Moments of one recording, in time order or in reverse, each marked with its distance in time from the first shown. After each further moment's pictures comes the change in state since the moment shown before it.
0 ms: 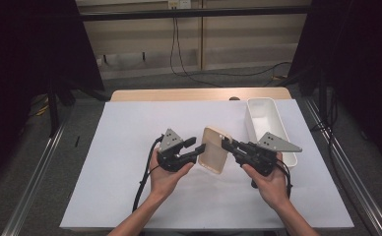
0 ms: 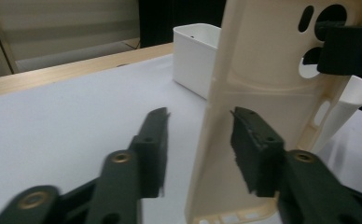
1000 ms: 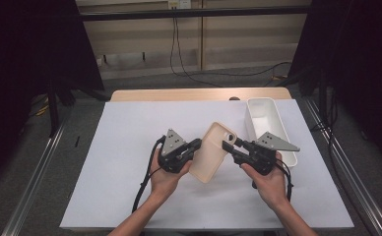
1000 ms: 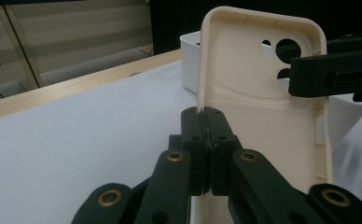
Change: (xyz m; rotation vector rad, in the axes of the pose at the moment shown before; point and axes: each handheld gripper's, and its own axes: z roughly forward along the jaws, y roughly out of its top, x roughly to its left) left arm -0.015 0.007 -0.004 -0.004 0.063 0.088; right arm -0.003 -0.006 0.004 0.049 -0.095 0.037
